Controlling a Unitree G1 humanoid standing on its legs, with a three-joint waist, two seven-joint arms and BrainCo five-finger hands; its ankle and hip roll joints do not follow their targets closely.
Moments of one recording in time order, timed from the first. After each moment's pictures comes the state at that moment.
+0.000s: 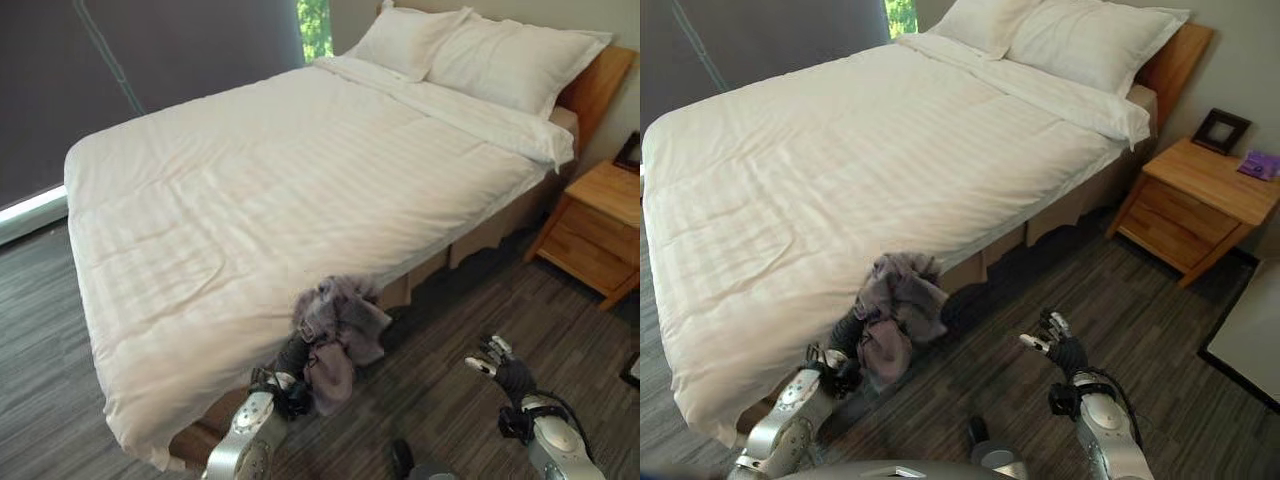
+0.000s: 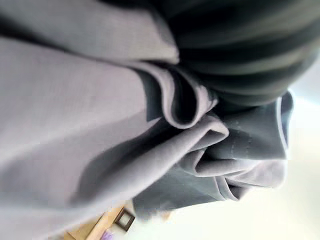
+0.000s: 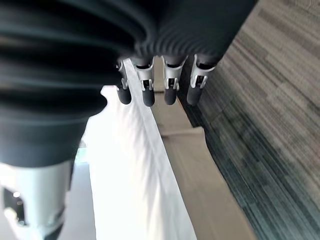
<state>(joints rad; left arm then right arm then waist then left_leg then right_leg) 0.14 0.30 -0.24 0.00 -0.68 0.00 -0.05 0.28 -0.34 0.00 0.09 0.32 0.02 0.03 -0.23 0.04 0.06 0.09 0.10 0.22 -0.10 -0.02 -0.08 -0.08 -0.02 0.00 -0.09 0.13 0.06</state>
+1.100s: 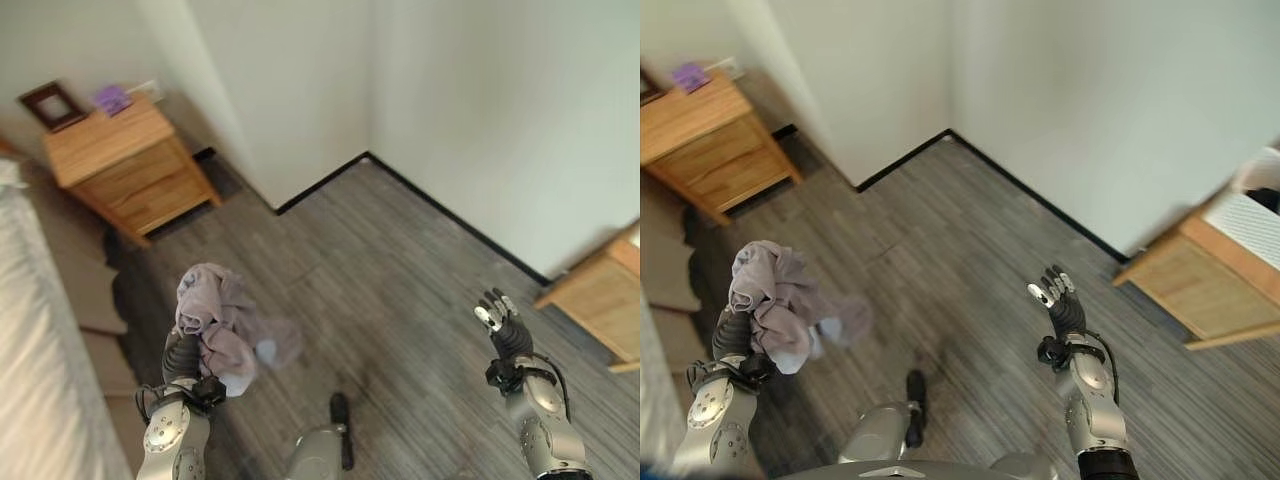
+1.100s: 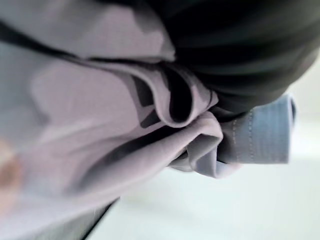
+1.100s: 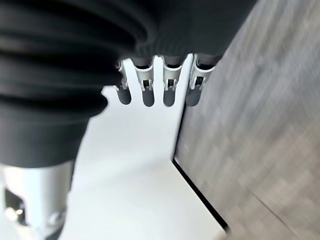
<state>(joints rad) 0.26 0.34 0.21 0.02 -0.54 -0.10 0.08 0.07 -0.20 -0.03 0.14 0.47 -0.02 -0.04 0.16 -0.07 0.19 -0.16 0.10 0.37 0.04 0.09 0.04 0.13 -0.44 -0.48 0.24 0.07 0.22</state>
